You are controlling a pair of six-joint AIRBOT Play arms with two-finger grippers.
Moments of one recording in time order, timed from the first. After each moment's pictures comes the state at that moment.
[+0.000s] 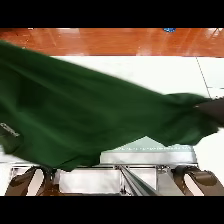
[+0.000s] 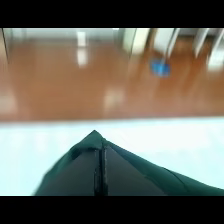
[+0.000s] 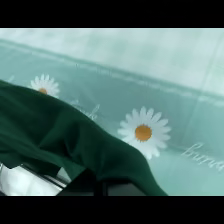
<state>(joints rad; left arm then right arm) 0.37 -0.67 1.57 0.96 -1.34 -1.41 0.04 -0.63 1.26 -1.01 1.59 1.59</state>
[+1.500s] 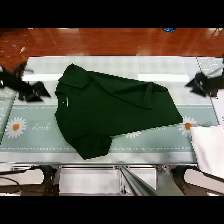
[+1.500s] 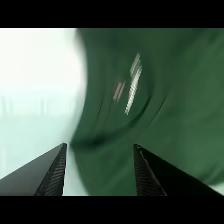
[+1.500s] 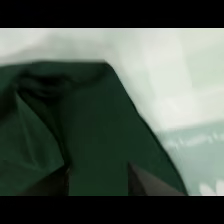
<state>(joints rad) 0.31 -1.49 1.23 1.16 -1.41 -1.45 -0.42 -1.32 1.14 -1.04 1.20 1.47</state>
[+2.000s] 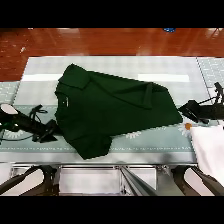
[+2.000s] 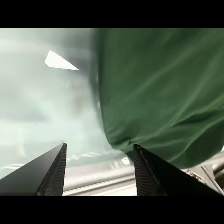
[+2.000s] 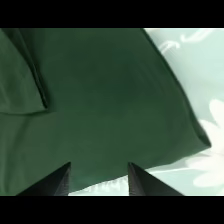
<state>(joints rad) 0.32 -1.18 0.55 1.06 -1.34 -1.43 -0.47 -0.99 0.68 -0.96 1.13 1.37</state>
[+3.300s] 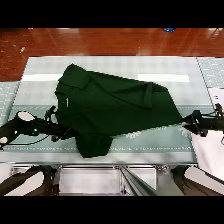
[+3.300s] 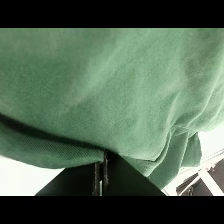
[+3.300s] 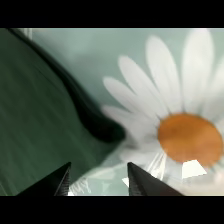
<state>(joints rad) 0.12 -1.18 0.42 0.83 -1.08 -1.40 -0.71 -1.26 0.64 -0.91 1.16 1.34</state>
